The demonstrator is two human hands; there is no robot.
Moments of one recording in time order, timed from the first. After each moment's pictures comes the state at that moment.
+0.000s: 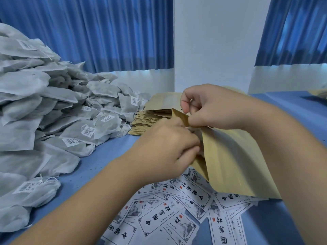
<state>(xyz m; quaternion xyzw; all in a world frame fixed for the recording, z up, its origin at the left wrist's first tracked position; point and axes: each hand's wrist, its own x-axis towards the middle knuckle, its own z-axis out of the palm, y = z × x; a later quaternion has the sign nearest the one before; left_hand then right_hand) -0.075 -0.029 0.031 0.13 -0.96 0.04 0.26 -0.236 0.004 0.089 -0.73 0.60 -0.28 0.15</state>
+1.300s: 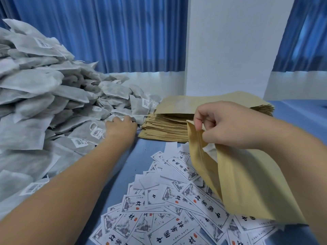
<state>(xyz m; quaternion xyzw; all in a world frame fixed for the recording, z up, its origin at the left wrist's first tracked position) -0.033 -0.214 -0.021 0.60 -0.77 0.21 -0.03 -0.234 -0.011 0.072 -0.72 0.64 -0.24 0.13</state>
